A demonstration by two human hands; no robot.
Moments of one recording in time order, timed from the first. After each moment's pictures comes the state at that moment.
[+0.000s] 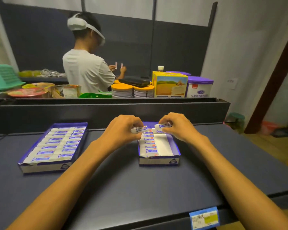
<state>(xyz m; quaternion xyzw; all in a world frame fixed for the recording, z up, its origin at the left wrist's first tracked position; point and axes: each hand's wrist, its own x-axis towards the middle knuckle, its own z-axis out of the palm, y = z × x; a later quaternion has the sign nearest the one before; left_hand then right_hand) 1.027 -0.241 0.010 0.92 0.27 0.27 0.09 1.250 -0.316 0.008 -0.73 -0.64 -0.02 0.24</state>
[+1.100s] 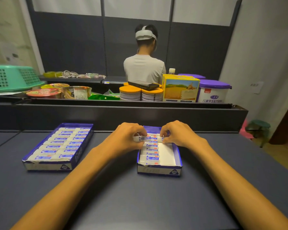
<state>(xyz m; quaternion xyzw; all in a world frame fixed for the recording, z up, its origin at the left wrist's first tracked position) 1.034 -0.241 0.002 0.92 0.28 0.24 0.10 1.263 -0.283 0.002 -0.69 -0.72 0.00 0.10</state>
